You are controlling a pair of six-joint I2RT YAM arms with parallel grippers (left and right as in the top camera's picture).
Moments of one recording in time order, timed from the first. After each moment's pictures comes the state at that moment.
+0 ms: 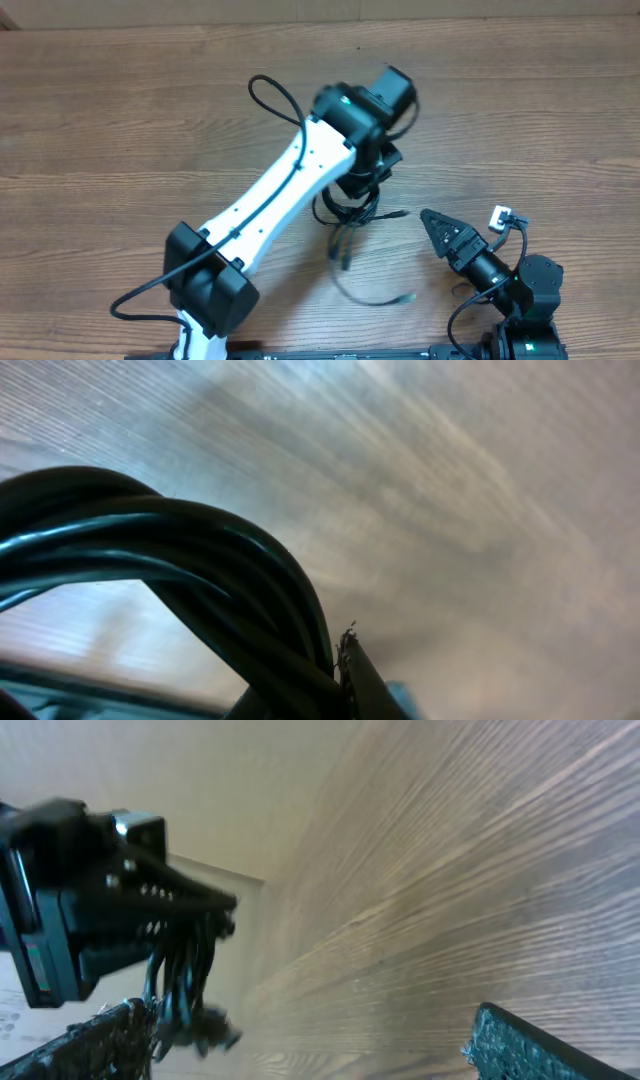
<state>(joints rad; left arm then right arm) -0.74 1.99 1.97 -1.35 0.10 -1.41 0.00 0.31 0.08 -0.04 -0.64 1.02</state>
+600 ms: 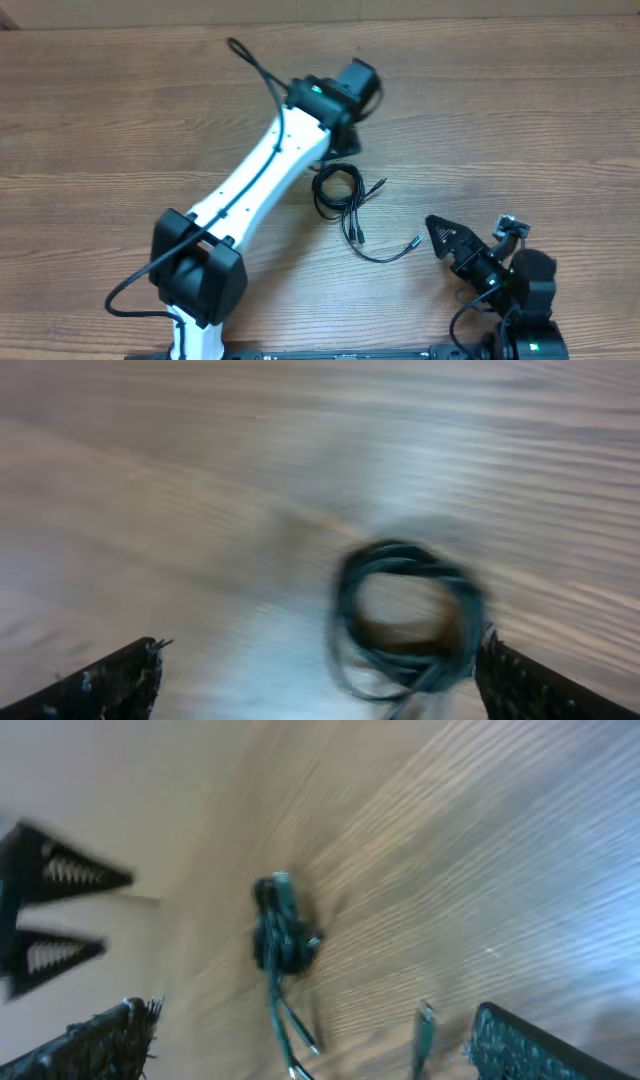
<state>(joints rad) -0.59 1.98 1.86 -1.31 -0.28 -0.88 0.00 0.33 0.15 -0.34 -0.43 0.87</state>
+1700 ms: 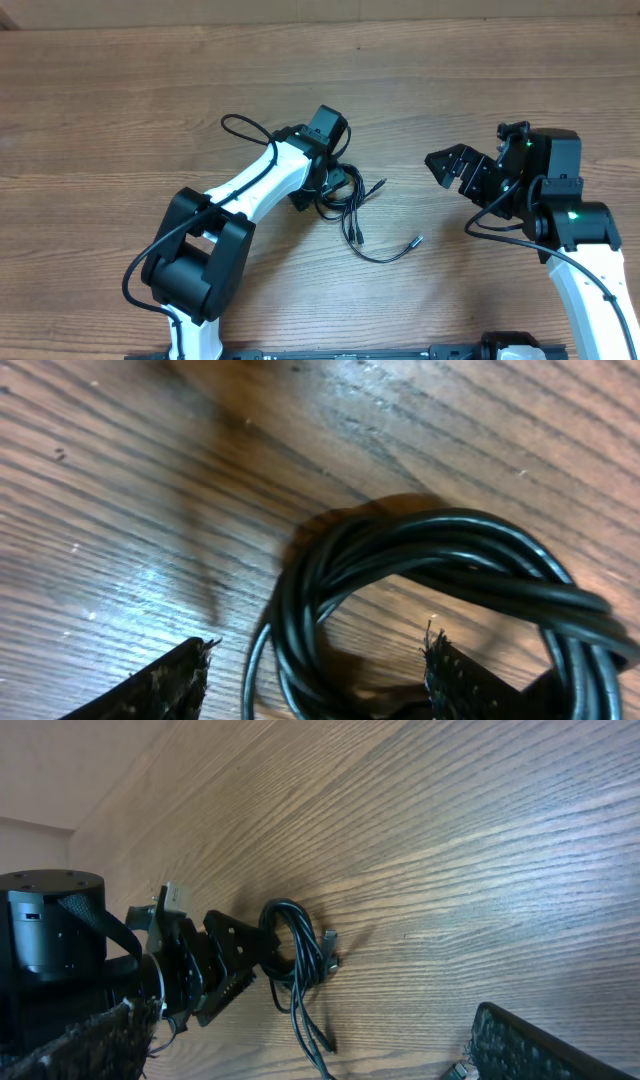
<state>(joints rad) -0.54 1.98 1.34 -0.75 0.06 -1.07 0.00 1.12 0.94 -0.71 -0.46 0.52</state>
